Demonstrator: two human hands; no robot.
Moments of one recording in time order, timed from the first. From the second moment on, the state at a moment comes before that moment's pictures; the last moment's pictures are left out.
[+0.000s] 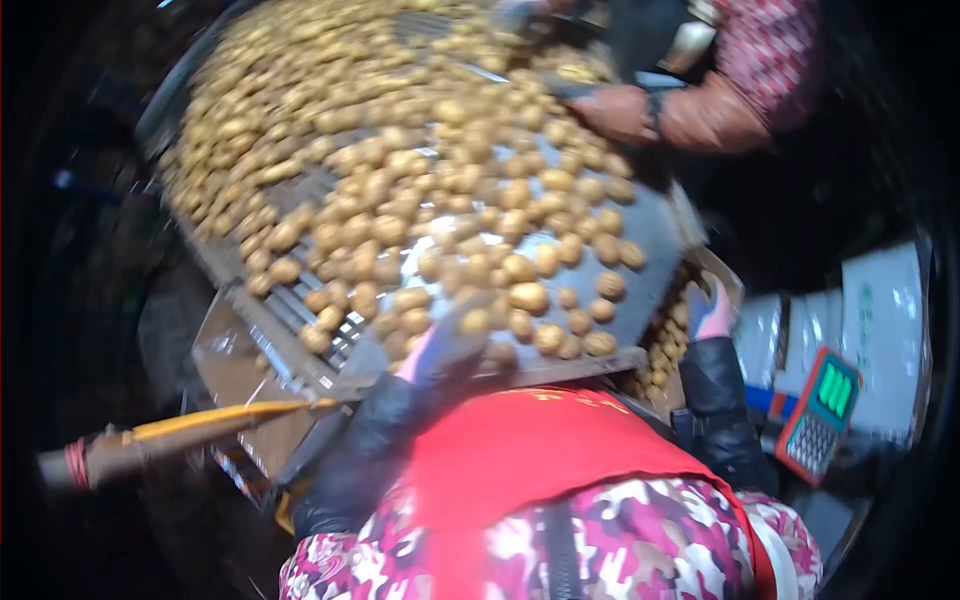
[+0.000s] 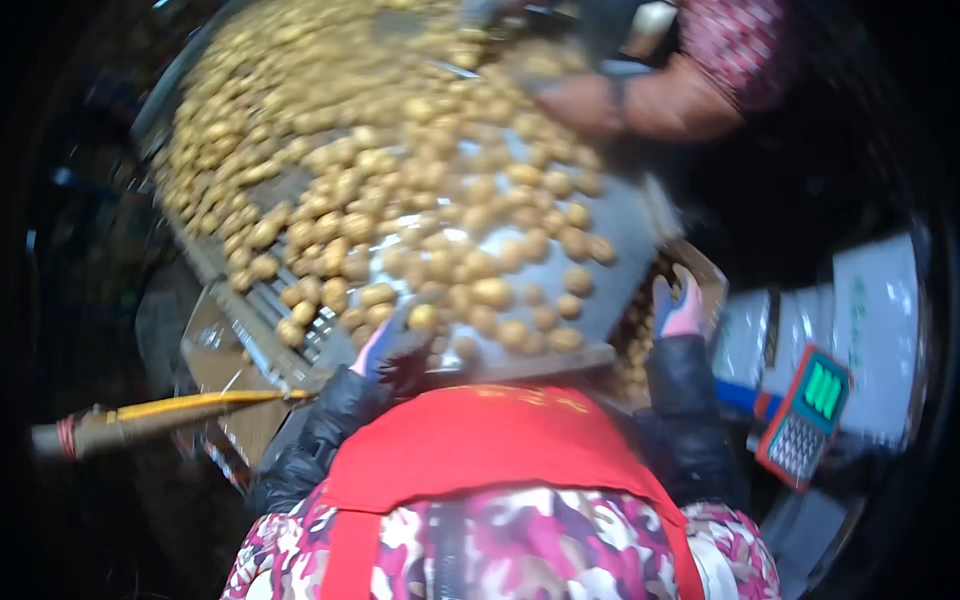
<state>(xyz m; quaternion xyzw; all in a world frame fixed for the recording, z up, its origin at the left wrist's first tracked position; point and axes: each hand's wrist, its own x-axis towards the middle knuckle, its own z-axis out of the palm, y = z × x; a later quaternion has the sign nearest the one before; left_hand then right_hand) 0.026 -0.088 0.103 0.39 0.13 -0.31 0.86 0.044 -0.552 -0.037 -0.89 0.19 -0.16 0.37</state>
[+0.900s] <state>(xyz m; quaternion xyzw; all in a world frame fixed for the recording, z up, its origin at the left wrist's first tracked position) -0.314 0.386 0.019 0.78 0.34 0.20 0.49 0.129 -0.296 0.002 -0.91 -0.34 -0.01 0.23</state>
